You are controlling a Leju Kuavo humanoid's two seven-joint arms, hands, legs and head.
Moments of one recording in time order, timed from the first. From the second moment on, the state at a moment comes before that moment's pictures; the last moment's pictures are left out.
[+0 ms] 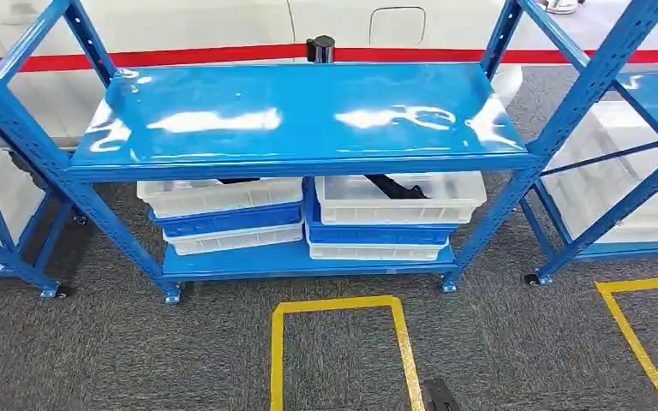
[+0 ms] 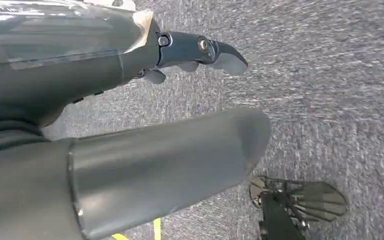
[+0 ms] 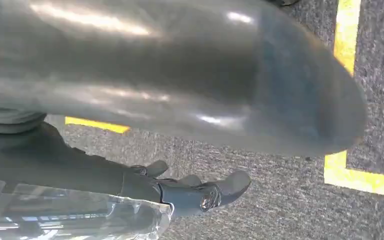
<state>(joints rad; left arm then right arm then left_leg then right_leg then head) -0.07 -0.11 0.56 -0.19 -0.75 0.06 0.05 -0.03 0.03 -0.05 -0.16 0.19 -0.16 0.22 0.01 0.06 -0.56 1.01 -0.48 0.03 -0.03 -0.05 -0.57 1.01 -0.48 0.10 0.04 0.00</state>
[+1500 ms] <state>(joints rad) 0.10 -0.03 0.16 -0.33 -0.18 0.02 0.01 0.11 0.02 -0.03 -0.31 0.05 -0.05 0.05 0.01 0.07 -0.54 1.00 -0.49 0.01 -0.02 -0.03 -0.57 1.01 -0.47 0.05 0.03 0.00</state>
